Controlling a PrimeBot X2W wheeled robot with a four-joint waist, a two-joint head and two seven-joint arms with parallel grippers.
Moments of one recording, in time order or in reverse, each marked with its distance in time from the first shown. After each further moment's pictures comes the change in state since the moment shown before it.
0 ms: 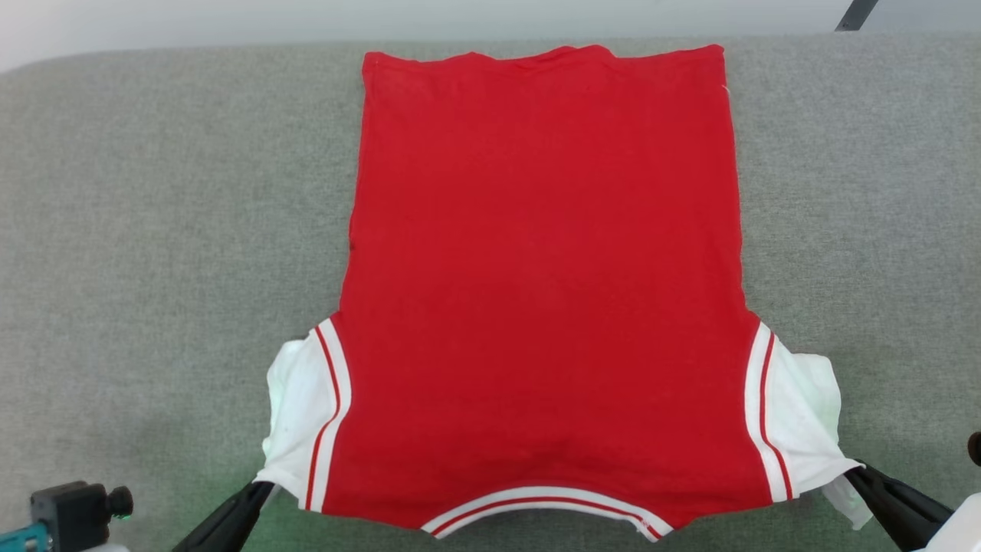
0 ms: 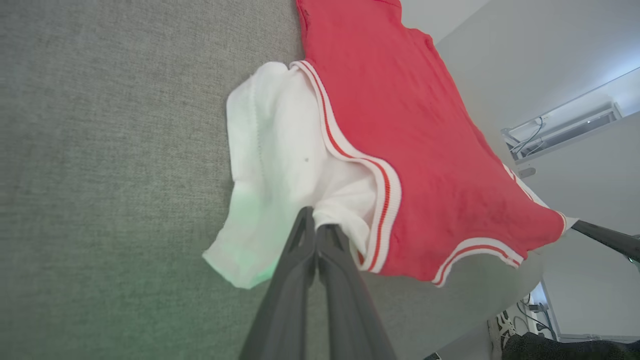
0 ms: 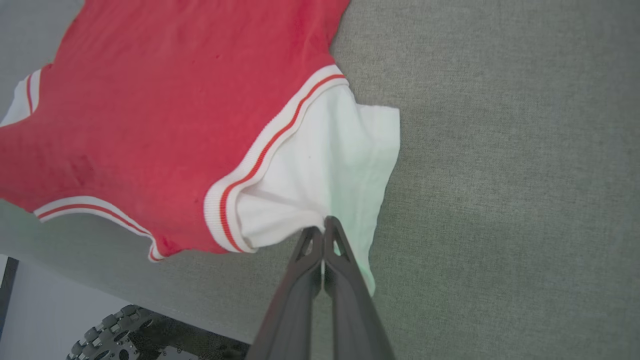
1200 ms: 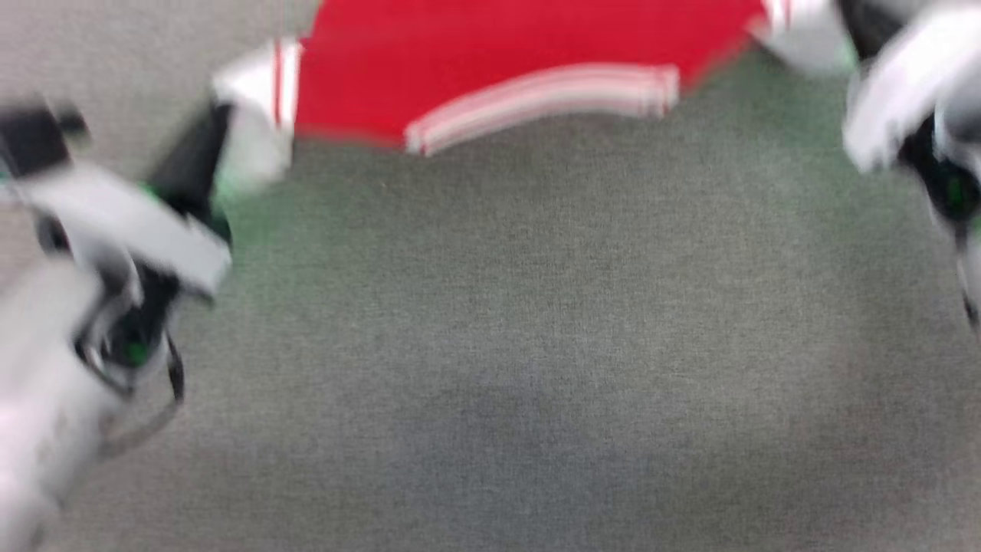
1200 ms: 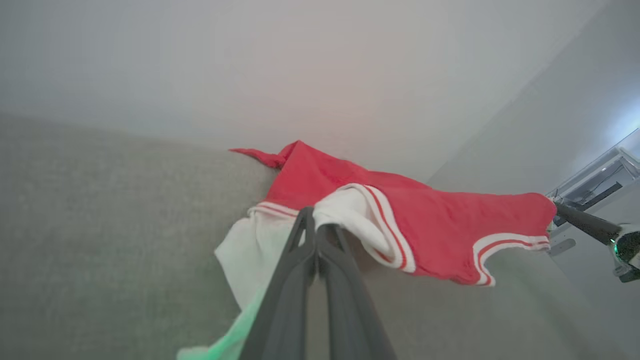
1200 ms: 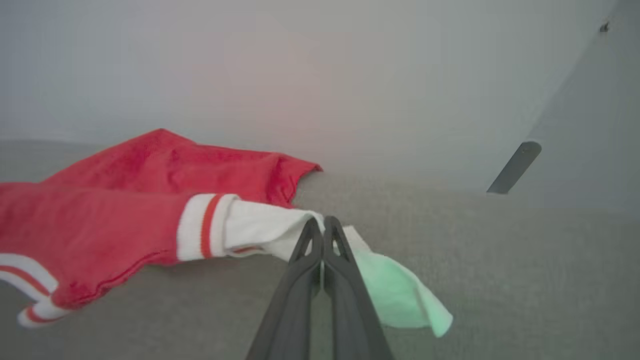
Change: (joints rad) left arm -0.954 -0.228 -0.211 0.564 -0.021 -0.055 0.000; right arm -1.293 -0.121 0.481 1.284 0.050 0.000 -0.726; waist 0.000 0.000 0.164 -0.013
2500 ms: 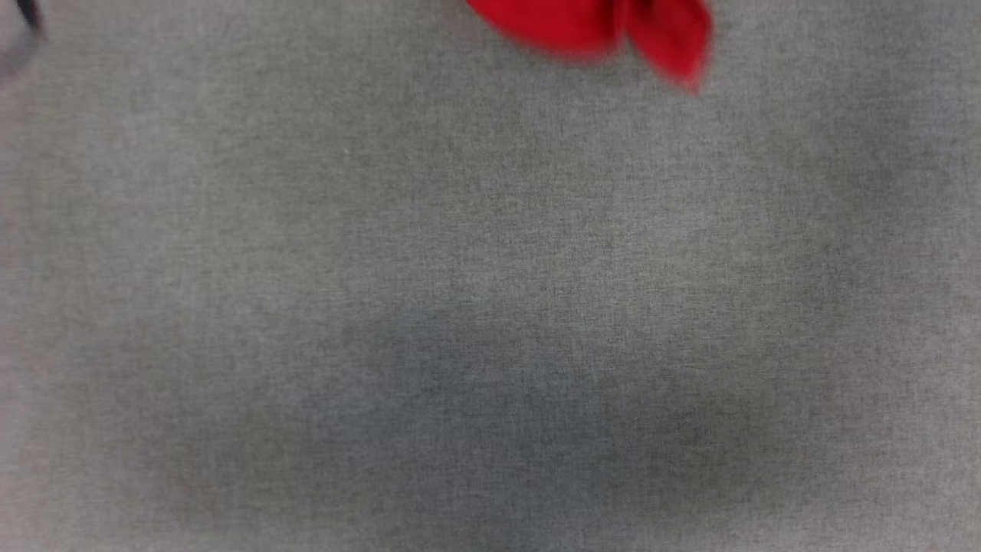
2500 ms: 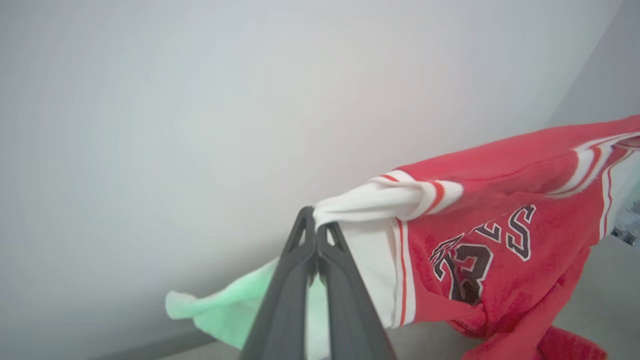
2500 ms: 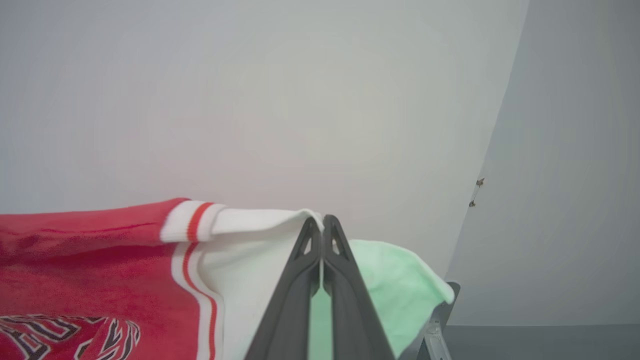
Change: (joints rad) left arm -0.730 -0.100 -0.265 0.370 0.094 0.000 0.195; right arm -0.537 0.028 -0.124 0.415 -0.116 0.000 -0.281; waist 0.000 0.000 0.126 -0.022
